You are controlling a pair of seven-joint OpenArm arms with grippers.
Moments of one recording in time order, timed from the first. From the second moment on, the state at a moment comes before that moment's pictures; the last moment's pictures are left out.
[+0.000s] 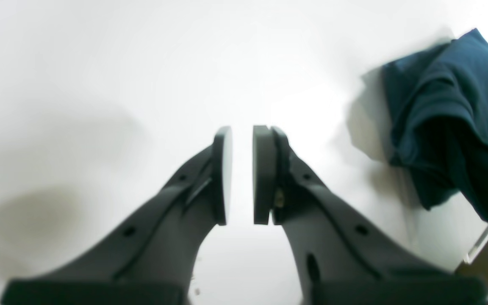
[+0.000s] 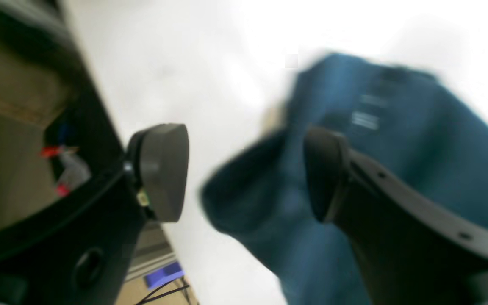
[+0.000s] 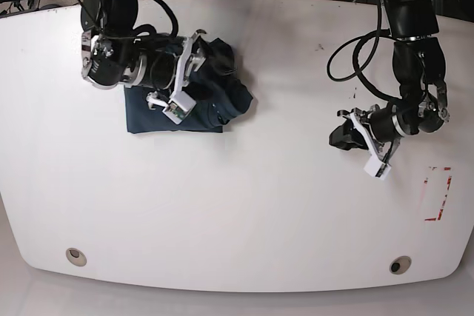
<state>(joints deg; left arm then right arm) -10.0 -16.4 -11.6 84.1 -44.5 -36.8 66.1 -6.7 11.6 2.6 110.7 53.2 41.0 -76.6</state>
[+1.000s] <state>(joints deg) -4.7 -16.1 -1.5 98.6 -44.5 -36.7 65.9 -7.2 9.3 -7.6 102.9 41.0 41.0 -73.9</state>
